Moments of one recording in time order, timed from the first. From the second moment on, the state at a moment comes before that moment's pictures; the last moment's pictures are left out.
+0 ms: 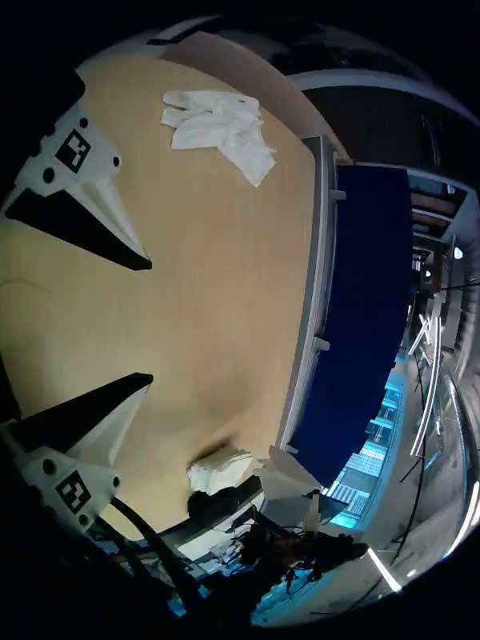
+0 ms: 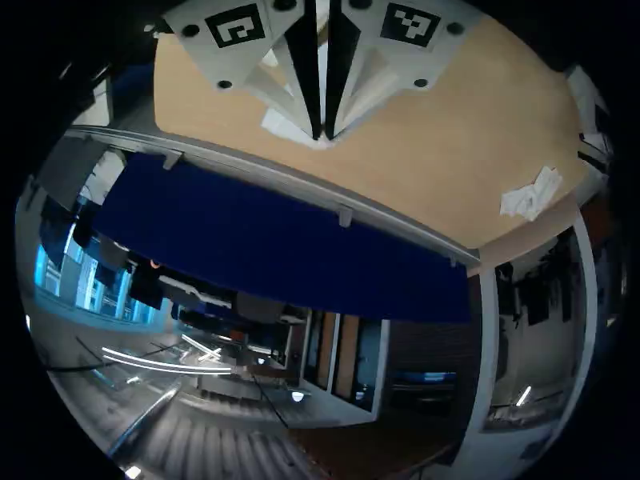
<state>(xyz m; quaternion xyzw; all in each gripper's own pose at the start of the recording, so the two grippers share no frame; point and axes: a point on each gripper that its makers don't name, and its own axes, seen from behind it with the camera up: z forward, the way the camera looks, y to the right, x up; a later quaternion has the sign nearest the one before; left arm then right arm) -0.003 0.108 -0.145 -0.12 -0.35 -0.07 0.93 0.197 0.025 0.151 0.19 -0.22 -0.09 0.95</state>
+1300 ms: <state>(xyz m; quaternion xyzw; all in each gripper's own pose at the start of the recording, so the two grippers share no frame) -0.008 0.154 -0.152 -0.13 -0.37 -0.05 0.92 0.023 0.183 0.070 0.03 -0.34 0.01 0.94</state>
